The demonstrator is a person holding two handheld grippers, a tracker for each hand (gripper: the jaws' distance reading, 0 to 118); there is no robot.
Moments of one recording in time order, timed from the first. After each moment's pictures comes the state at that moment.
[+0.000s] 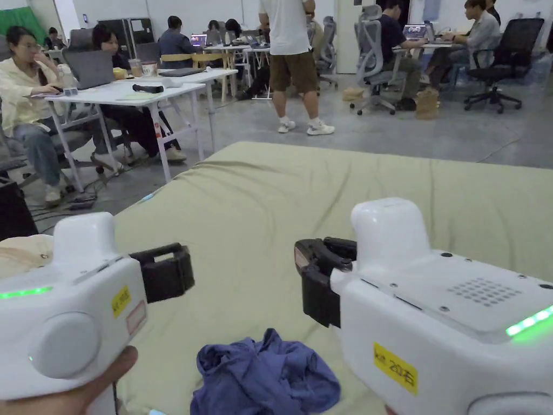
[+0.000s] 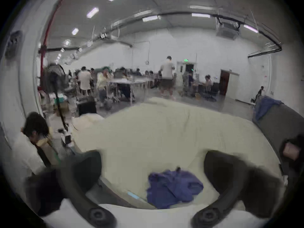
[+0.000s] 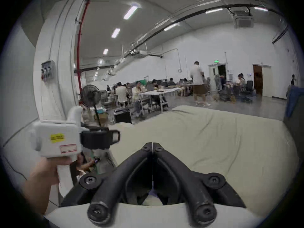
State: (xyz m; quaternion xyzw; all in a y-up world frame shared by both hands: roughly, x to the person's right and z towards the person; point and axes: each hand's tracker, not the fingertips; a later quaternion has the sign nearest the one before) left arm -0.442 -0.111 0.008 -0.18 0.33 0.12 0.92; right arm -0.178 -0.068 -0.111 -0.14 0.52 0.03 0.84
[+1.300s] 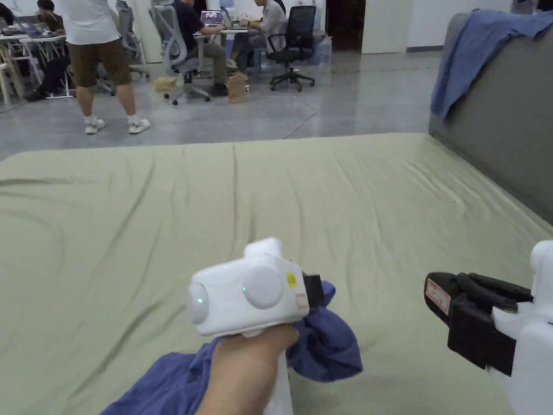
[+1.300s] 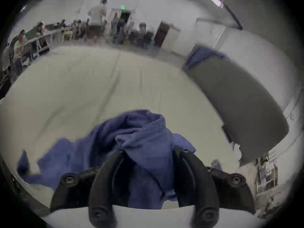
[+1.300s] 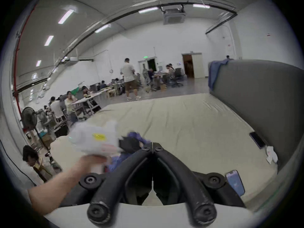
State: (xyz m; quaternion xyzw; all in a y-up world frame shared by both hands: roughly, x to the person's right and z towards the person) left arm -0.131 -0.215 -0.320 -0.42 -0.04 0.19 0.89; right arm 0.119 -0.093 -0.158 -0.21 0.20 -0.05 0.96
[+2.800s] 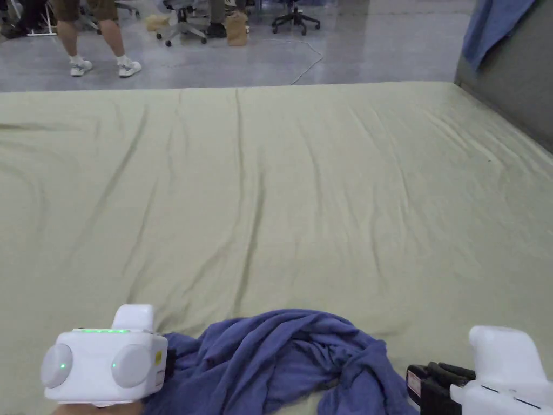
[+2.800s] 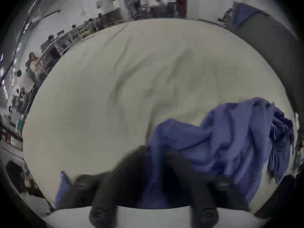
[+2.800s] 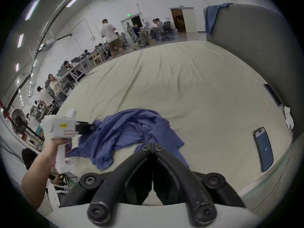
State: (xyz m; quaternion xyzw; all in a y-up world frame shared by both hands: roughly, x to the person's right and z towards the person) left arm -0.334 -0.334 -0.306 -0.49 0.09 0.02 0.87; right arm 0.051 -0.231 -0.261 -0.42 0.17 -0.05 0.89
